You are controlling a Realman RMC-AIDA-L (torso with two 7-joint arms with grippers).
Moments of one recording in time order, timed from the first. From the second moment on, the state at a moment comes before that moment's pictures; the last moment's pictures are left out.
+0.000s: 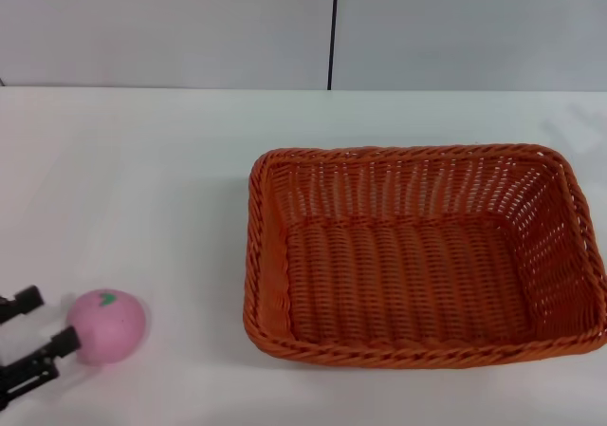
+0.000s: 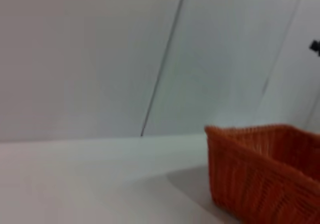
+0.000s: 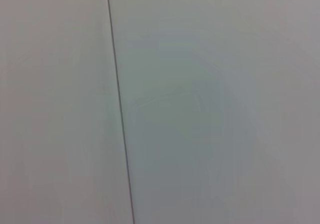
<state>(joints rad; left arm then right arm) -0.15 -2.05 -0.09 0.57 -0.73 -1.88 2.19 0.26 2.08 -0.74 -0.60 -1.14 -1.54 1.03</state>
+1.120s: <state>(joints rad) -0.18 -2.06 -0.01 0.49 -0.73 -1.69 2.25 0.25 2.08 -0.69 -0.43 -1.05 -1.61 0.98</state>
